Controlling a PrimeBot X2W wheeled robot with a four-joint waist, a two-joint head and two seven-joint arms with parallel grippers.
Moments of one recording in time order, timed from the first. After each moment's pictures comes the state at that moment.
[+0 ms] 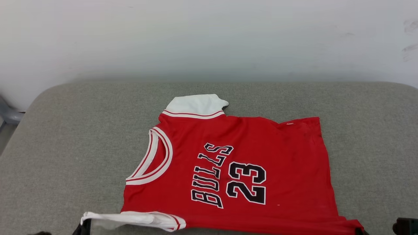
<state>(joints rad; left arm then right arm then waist) 0.32 0.41 -0.09 -0.03 -0.73 0.11 -0.11 0.29 -0.05 -0.21 -0.11 0.27 0.13 0.44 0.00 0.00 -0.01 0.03</state>
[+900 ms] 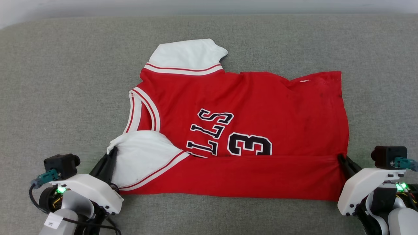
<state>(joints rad) -0.19 0.40 -0.23 0.29 -0.71 -0.07 -0.07 -0.12 -0.07 -0.12 0.13 0.17 0.13 0.37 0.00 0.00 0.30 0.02</state>
